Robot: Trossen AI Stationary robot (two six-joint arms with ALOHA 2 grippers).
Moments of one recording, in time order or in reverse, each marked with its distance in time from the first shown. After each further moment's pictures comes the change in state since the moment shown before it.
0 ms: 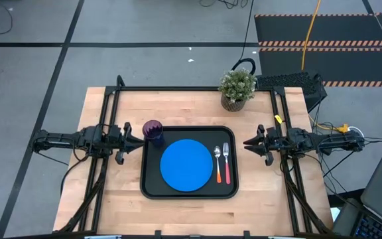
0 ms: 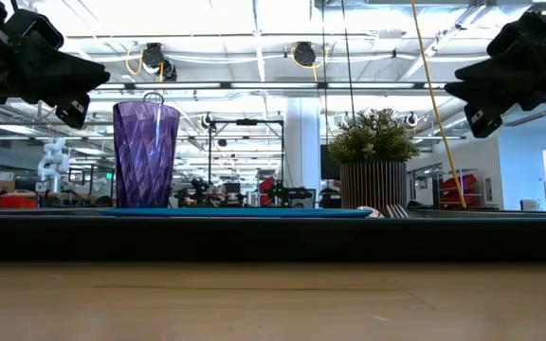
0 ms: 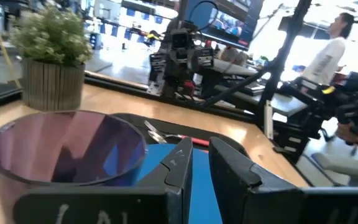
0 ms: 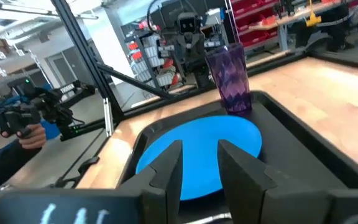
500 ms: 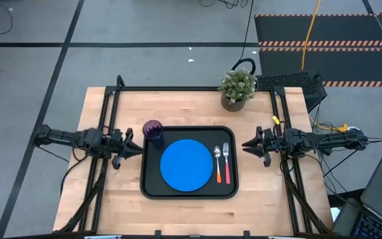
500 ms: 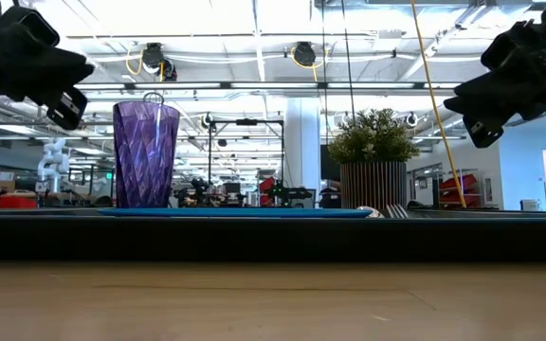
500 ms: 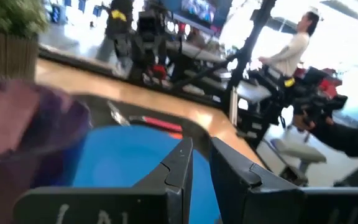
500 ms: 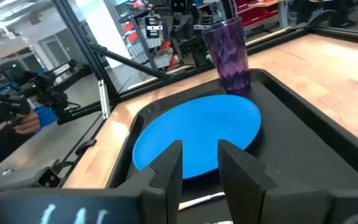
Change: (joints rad) left arm -0.103 0.019 0.000 -0.009 0.035 -0.086; right arm 0.000 0.084 0.000 0.005 -0.019 0.018
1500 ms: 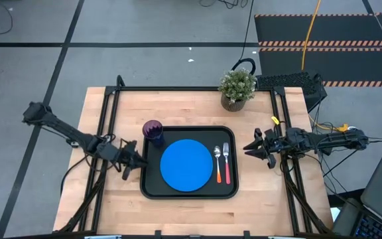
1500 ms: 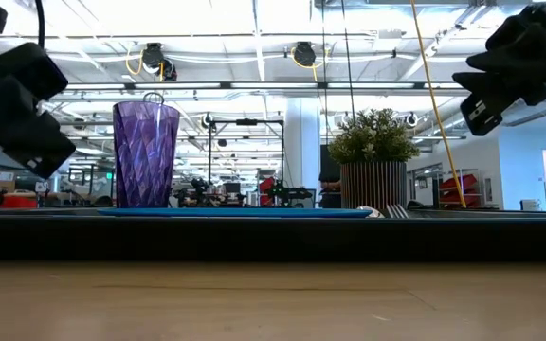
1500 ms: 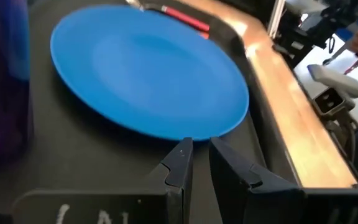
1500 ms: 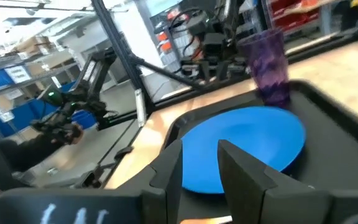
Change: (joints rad) left arm -0.274 0.568 -0.001 0.177 -0.236 -0.196; right arm 0.001 0.010 0.000 0.107 -0.121 0.026
